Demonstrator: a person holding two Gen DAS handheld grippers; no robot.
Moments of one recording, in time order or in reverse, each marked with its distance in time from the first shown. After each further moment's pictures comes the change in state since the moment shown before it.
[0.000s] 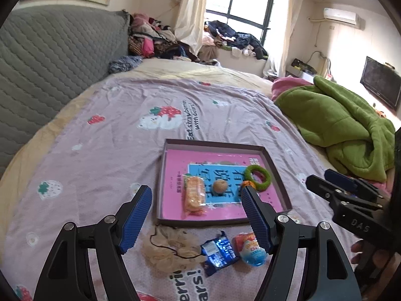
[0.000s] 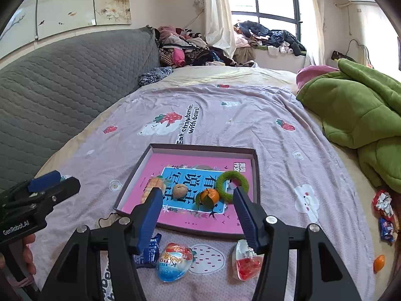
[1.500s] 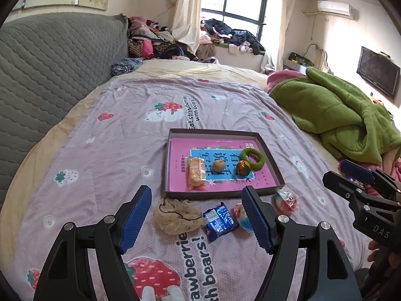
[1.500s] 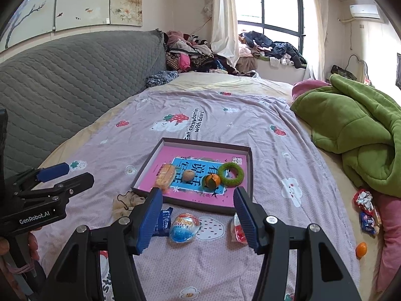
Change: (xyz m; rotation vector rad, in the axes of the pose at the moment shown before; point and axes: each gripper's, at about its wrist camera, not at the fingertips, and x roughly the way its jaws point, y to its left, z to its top) left arm -0.061 -0.004 -0.032 0.050 0.012 0.021; right arm -0.085 0.029 -0.034 -0.066 -0.034 -0.021
